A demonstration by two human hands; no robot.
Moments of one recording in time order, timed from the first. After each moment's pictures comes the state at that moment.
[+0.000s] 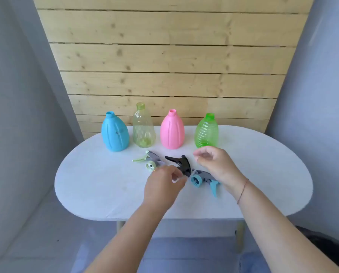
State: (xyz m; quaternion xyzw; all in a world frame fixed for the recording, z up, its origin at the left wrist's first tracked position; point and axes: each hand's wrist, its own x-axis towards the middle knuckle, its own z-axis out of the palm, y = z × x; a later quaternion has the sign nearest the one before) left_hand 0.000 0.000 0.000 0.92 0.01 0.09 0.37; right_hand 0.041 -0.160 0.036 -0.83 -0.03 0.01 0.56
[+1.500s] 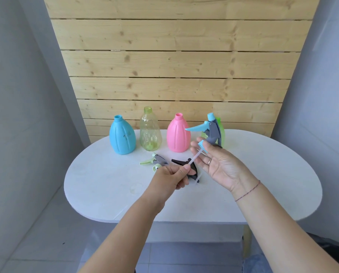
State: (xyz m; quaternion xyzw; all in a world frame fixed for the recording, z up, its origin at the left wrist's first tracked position) left_hand 0.000 0.014 0.021 0.73 0.00 -0.08 0.68; right_hand 0.036 -0.147 0.055 -0.44 -0.01 0.16 0.88
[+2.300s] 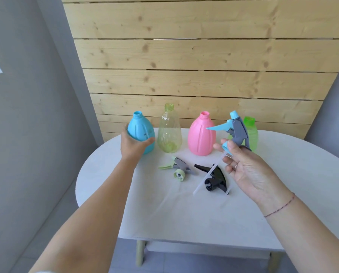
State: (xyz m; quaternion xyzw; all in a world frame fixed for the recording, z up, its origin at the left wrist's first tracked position) left_hand 0.153 0.169 -0.016 0.76 0.19 0.20 0.59; right_hand 0.061 -0.117 0.044 -0.56 0.05 0.07 0.82
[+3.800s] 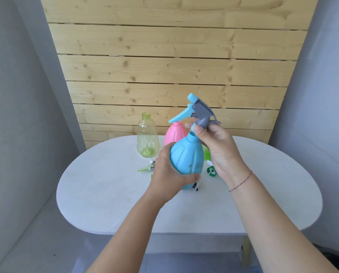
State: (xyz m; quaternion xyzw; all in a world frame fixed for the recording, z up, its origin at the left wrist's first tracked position) left_hand 0.014 0.008 0.043 0.79 -0.03 0.07 0.60; right_hand 0.052 -0.126 0.094 -0.59 -0.16 -0.06 0.79
